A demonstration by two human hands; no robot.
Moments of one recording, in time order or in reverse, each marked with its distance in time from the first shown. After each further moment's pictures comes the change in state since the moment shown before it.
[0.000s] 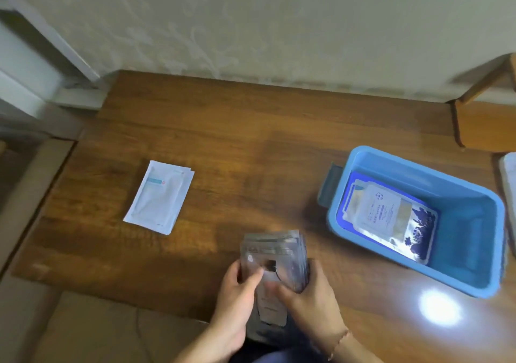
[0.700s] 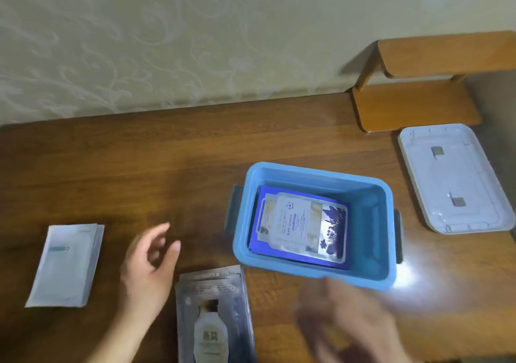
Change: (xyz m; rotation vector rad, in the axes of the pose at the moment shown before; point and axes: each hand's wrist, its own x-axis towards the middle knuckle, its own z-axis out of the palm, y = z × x) left_hand 0.038 0.096 0.041 0.744 0.209 0.821; right_hand -0.042 -0.014 -0.179 -0.099 0.247 -1.048
